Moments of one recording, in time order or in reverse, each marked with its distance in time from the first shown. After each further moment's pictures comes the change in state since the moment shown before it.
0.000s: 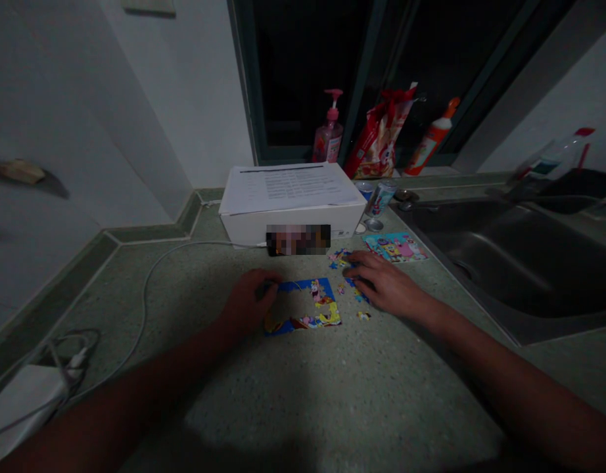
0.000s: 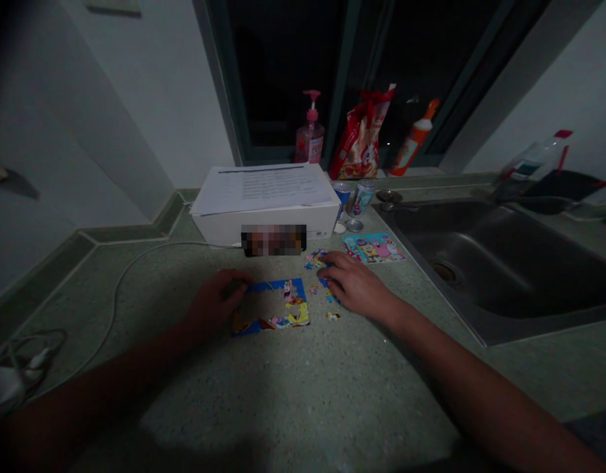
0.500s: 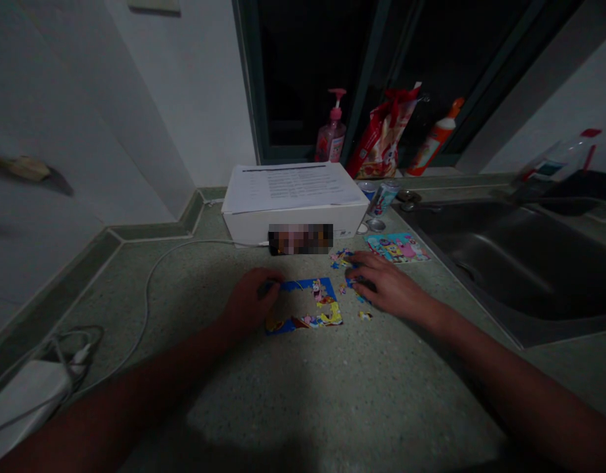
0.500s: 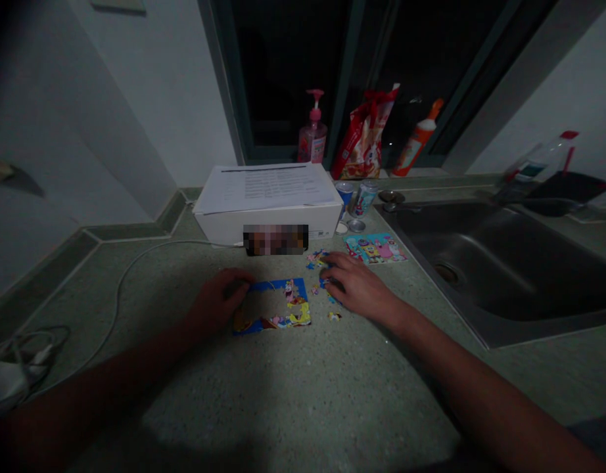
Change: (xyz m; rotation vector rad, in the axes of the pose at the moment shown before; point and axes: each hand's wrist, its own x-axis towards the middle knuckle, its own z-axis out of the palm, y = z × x) left_hand 0.000 -0.002 0.001 -0.021 0.011 -0.009; right_hand 0.001 -0.002 -0.001 0.018 -0.003 0.023
